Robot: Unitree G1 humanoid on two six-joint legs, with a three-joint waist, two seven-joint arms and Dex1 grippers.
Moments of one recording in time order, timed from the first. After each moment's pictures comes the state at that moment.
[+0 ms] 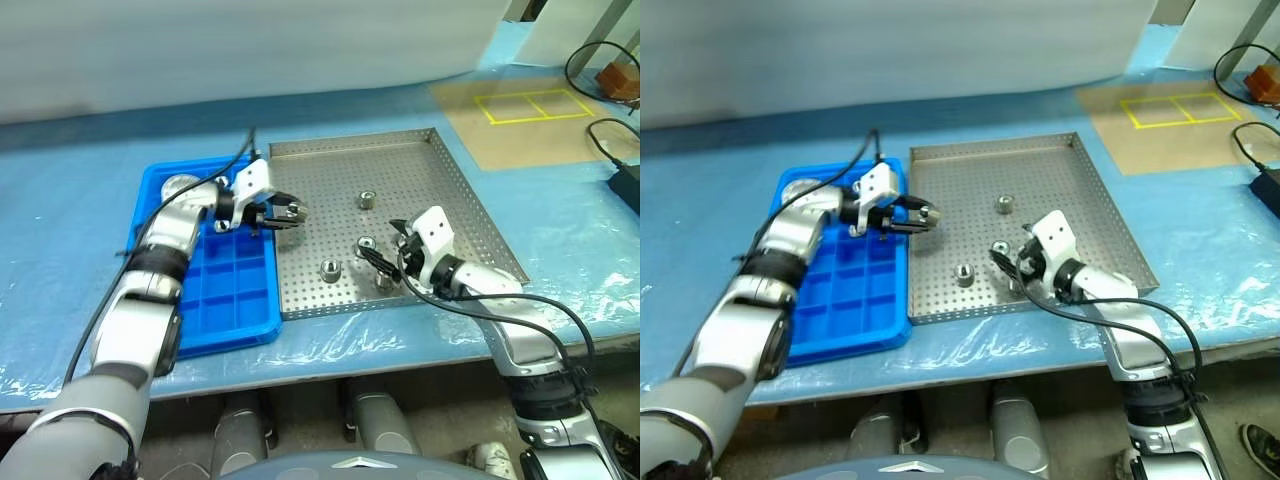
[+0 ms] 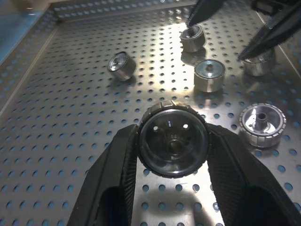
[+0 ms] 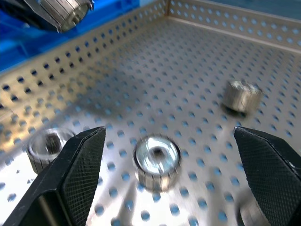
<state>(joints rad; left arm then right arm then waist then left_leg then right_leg) -0.74 0.40 -0.01 0.51 -0.05 0.03 -1.24 -0.30 -0.43 0.06 -0.20 0.23 0.49 0.61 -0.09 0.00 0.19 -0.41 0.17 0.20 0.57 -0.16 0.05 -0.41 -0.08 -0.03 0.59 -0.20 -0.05</state>
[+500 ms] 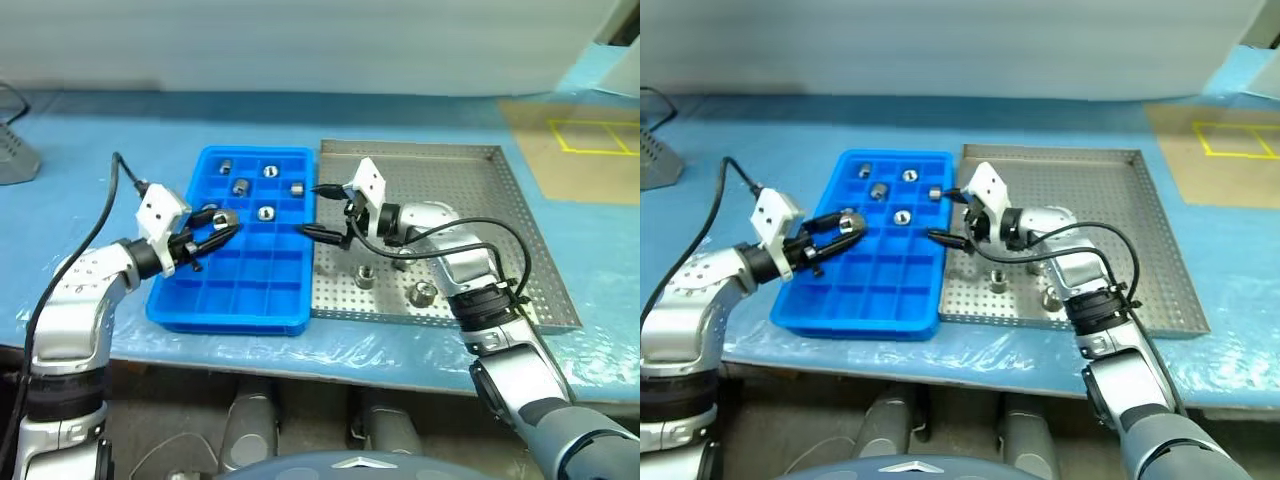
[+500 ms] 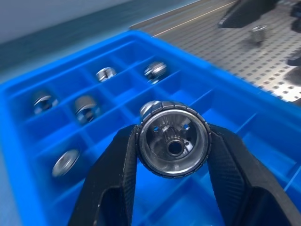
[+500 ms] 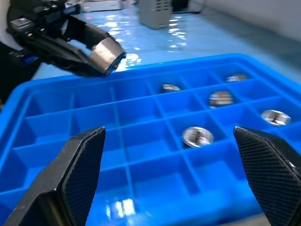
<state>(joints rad) -0.16 0.54 0.30 -0.35 -0.27 0.56 -0.82 -0.71 -0.29 0.24 0.19 0.24 0.34 0.97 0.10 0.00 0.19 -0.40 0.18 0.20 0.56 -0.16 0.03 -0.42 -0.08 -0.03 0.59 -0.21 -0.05</state>
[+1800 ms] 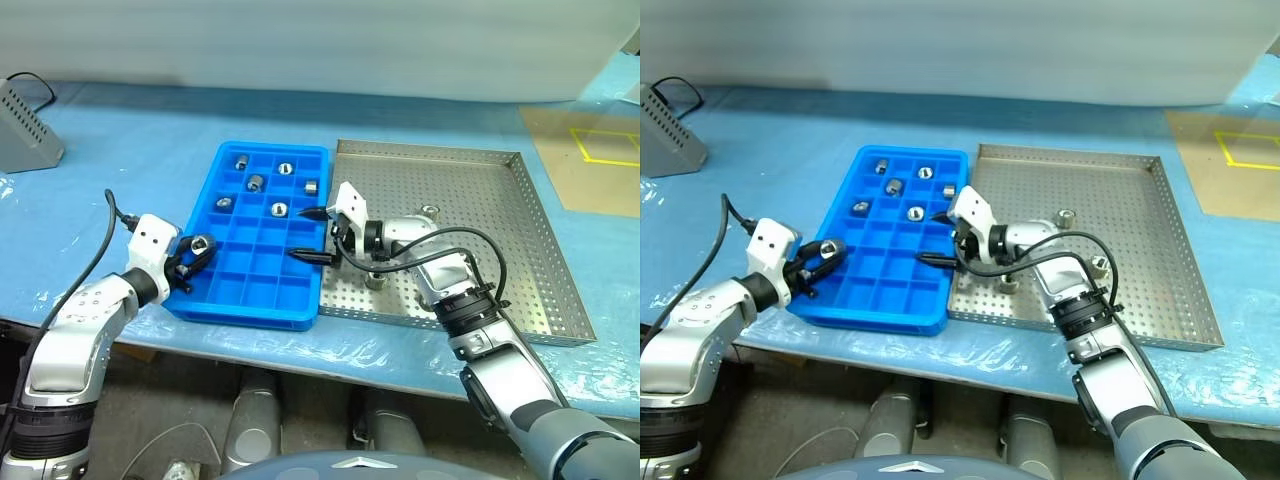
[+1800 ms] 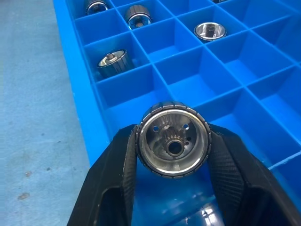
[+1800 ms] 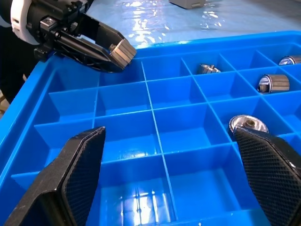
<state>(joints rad) -0.06 0.59 0.22 -0.32 -0.30 0.59 -0.59 -0.68 -0.27 0.28 0.26 0.18 0.28 1.00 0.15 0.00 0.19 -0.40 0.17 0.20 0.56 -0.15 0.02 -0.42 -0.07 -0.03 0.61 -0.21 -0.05</state>
